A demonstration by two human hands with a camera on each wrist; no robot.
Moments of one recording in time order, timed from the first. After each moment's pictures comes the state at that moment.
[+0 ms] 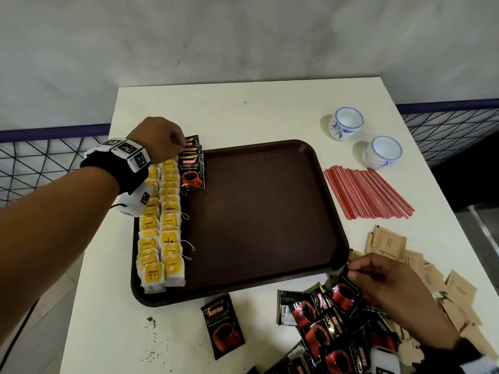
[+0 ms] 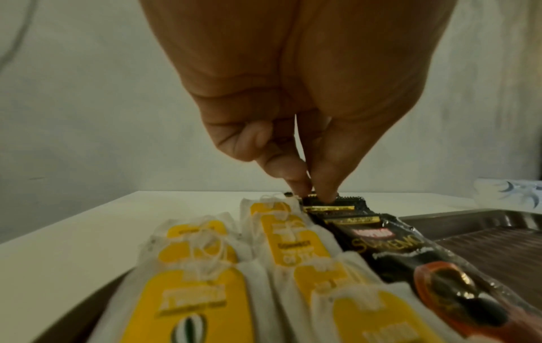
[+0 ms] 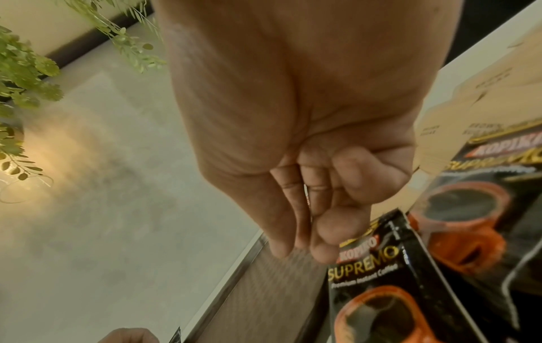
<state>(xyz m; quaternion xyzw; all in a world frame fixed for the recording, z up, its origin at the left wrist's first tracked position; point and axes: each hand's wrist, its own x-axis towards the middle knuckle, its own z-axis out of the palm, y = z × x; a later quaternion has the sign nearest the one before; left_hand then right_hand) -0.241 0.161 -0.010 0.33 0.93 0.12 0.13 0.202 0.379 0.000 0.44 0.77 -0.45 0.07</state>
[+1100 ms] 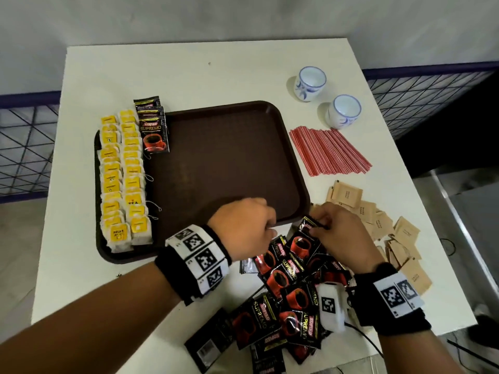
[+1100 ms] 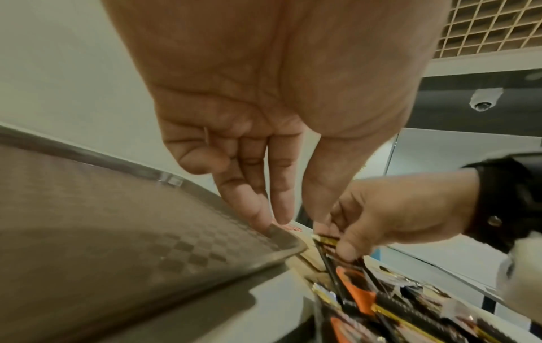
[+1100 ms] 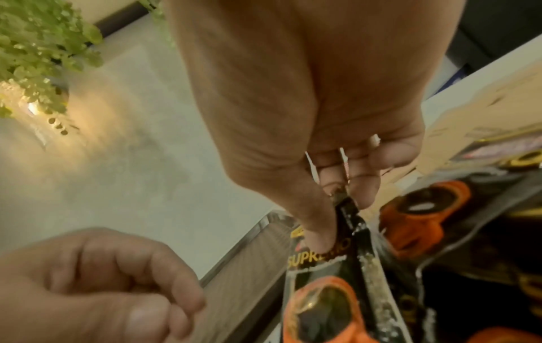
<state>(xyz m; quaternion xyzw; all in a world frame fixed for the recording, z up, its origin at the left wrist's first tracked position) 0.058 0.219 -0.019 0.52 0.80 0.13 0.27 0.210 0.381 -0.021 0.39 0.85 -0.33 0.09</state>
